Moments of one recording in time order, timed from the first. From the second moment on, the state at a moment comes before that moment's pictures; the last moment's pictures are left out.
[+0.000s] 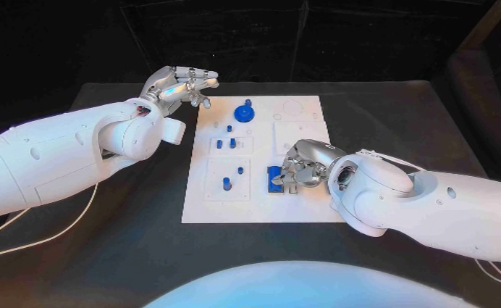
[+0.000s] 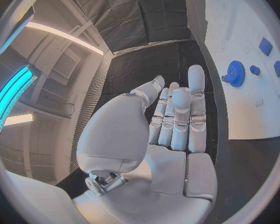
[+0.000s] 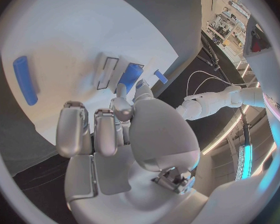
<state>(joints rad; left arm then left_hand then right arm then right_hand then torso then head) 1.23 -0.80 -0.10 1.41 -0.06 -0.26 0.36 1.33 -0.07 0.38 -0.06 0.05 1.01 0.18 0.13 0.07 1.10 0.10 0.24 0.10 1.22 0.02 1.12 0.66 0.17 1.22 0.12 0.54 0.77 1.00 -0.92 -0.05 1.92 -1.48 -0.34 -0.63 1.31 0.01 -0.18 0.22 0.18 0.99 0.06 0.47 0.36 1.35 -0.02 1.08 1.16 1.47 -0.08 1.43 1.31 0.07 1.45 0.02 1.38 1.24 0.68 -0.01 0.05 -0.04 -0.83</state>
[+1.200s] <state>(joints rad) 1.23 -0.81 -0.10 1.41 -0.06 -0.26 0.36 1.33 -0.07 0.38 -0.06 0.05 1.01 0.18 0.13 0.07 1.10 0.10 0.24 0.10 1.22 0.02 1.12 0.65 0.17 1.22 0.12 0.53 0.76 1.03 -1.11 -0.04 1.94 -1.41 -0.42 -0.59 1.35 0.05 -0.20 0.20 0.25 0.96 0.08 0.43 0.32 1.35 -0.01 1.06 1.15 1.47 -0.08 1.43 1.31 0.07 1.45 0.03 1.38 1.23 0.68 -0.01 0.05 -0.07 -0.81</state>
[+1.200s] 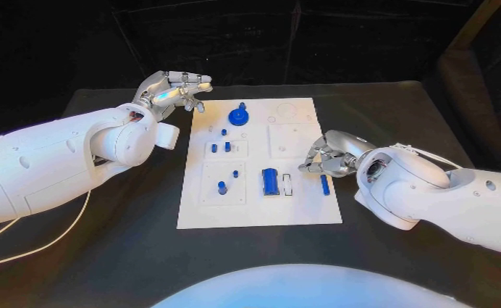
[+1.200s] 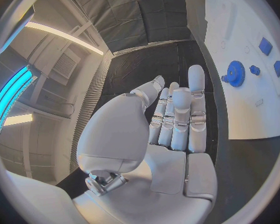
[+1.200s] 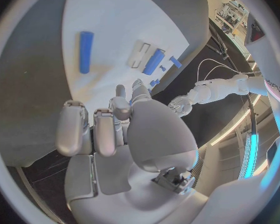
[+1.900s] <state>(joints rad) 1.23 -0.81 -0.10 1.41 -0.06 -0.26 0.36 1.33 -0.07 0.38 -0.06 0.05 1.01 0.18 0.13 0.07 1.10 0.10 0.24 0.10 1.22 0.02 1.12 0.65 0.17 1.22 0.12 0.53 0.76 1.03 -1.17 -0.05 1.94 -1.44 -0.29 -0.65 1.32 0.01 -0.26 0.22 0.25 0.98 0.07 0.42 0.31 1.36 -0.01 1.10 1.18 1.47 -0.08 1.44 1.31 0.07 1.45 0.04 1.39 1.25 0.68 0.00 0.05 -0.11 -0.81</state>
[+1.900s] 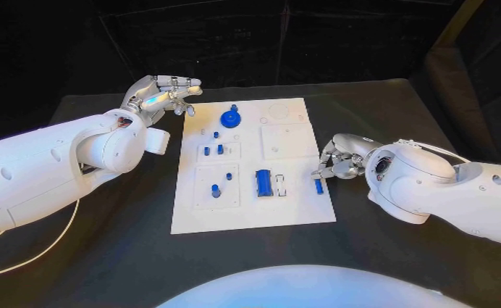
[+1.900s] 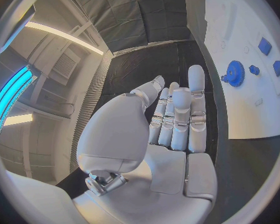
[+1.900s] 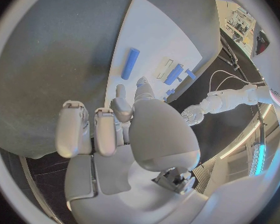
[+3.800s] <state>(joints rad) 1.23 -0.81 -0.10 1.41 -0.06 -0.26 0.35 1.33 -0.07 0.38 -0.06 0.05 1.01 0.18 0.13 0.07 1.10 0.11 0.24 0.10 1.22 0.02 1.12 0.65 0.17 1.22 0.12 0.53 0.76 1.02 -1.10 -0.04 1.93 -1.59 -0.16 -0.65 1.49 0.07 -0.12 0.13 0.32 0.98 0.09 0.32 0.27 1.34 0.00 1.07 1.18 1.46 -0.07 1.44 1.31 0.07 1.45 0.04 1.39 1.26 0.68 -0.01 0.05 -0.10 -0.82</state>
